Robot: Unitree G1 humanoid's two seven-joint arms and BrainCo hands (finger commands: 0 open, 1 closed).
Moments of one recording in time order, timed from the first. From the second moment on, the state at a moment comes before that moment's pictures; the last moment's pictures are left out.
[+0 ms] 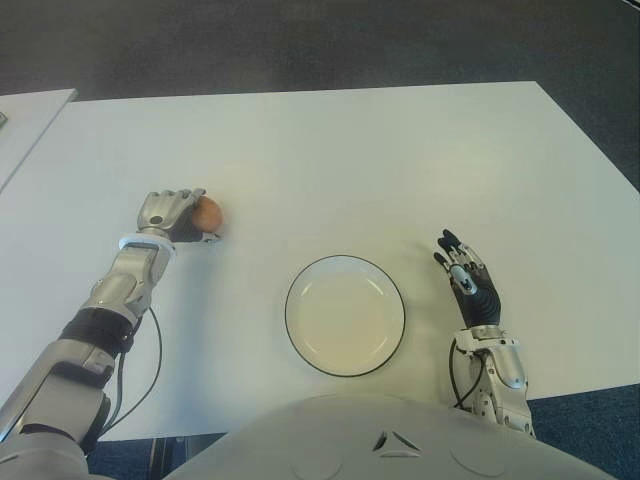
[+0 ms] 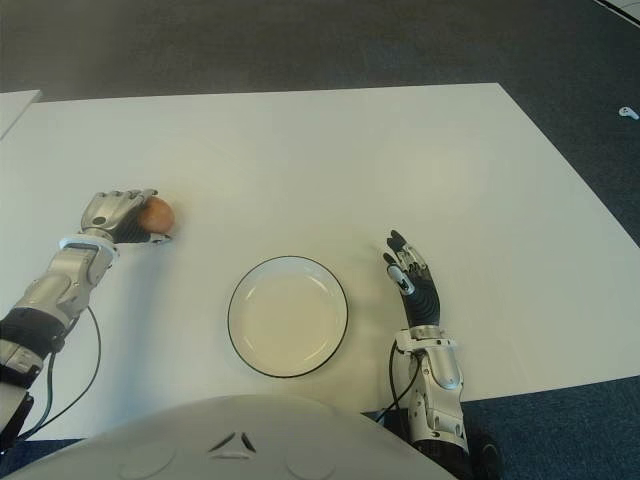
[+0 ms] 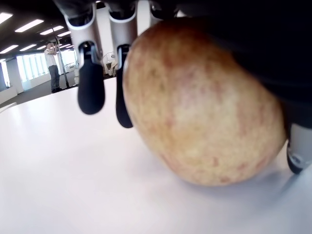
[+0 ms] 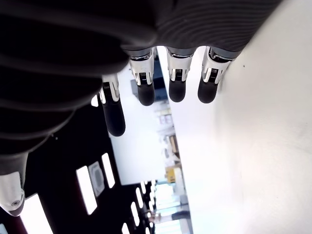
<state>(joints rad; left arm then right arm) -0.20 0.73 -0.37 0.51 0.90 0.03 0.16 0.37 -0.06 -0.14 0.07 0.28 -0.30 0.31</state>
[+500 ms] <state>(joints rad) -0.19 0.74 -0.37 0.48 0.87 0.05 0.14 0.36 -0.06 -0.15 0.07 0.30 -0.30 0.31</state>
